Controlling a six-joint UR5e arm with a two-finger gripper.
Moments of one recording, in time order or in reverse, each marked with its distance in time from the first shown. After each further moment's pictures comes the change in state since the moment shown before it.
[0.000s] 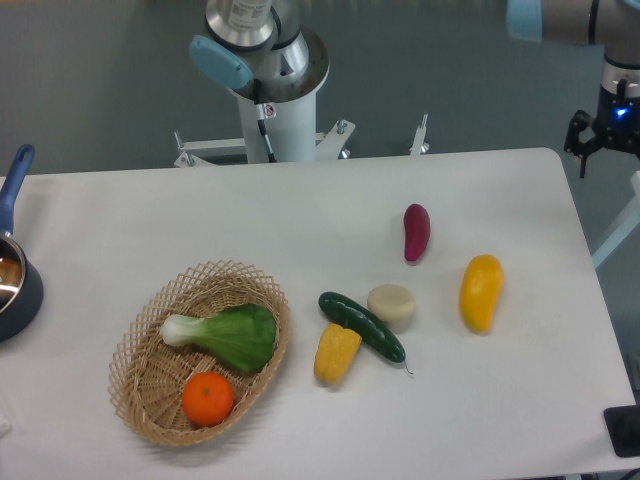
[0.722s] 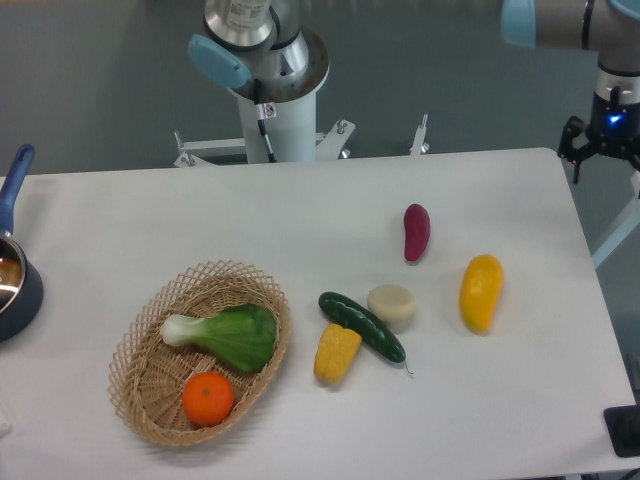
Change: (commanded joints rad) arm -0.035 0.000 -0.049 0.006 0.002 -0.080
